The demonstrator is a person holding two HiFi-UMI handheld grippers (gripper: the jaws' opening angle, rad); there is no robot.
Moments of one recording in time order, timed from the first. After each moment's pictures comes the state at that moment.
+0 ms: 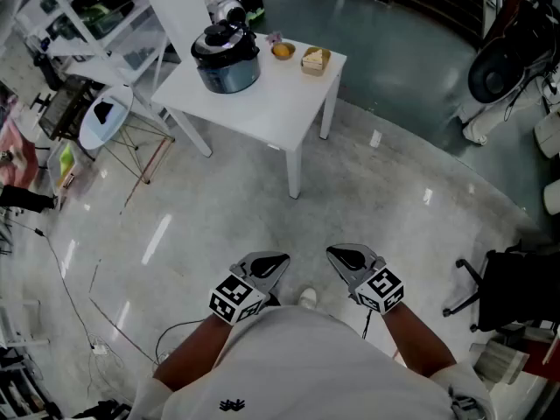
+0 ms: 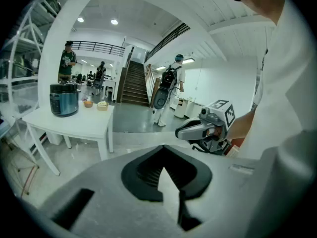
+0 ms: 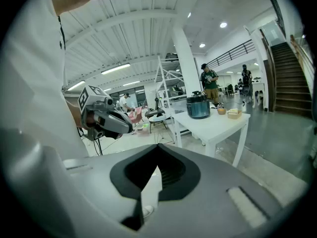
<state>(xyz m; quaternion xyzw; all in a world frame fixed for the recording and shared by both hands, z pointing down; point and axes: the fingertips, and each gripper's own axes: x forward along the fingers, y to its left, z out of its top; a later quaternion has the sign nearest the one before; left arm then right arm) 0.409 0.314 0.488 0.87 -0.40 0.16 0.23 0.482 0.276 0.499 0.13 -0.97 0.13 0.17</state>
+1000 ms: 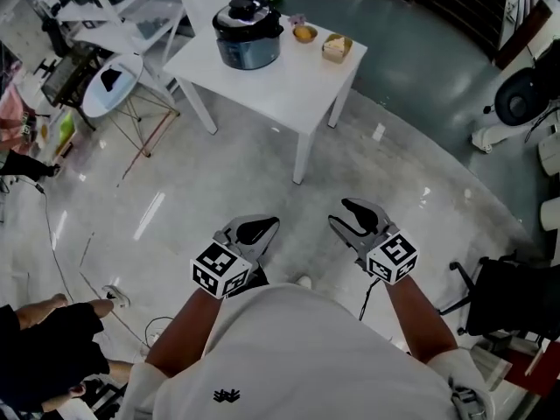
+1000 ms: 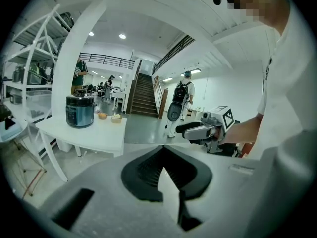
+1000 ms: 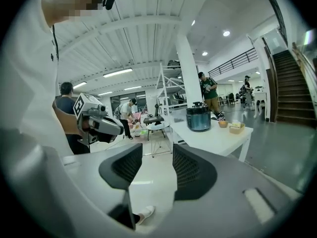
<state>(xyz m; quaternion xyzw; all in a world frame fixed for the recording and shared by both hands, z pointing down) 0.329 0.287 0.450 0.86 -0.45 0.12 0.20 0.429 0.224 0.459 0.14 -0.98 0.10 0.13</state>
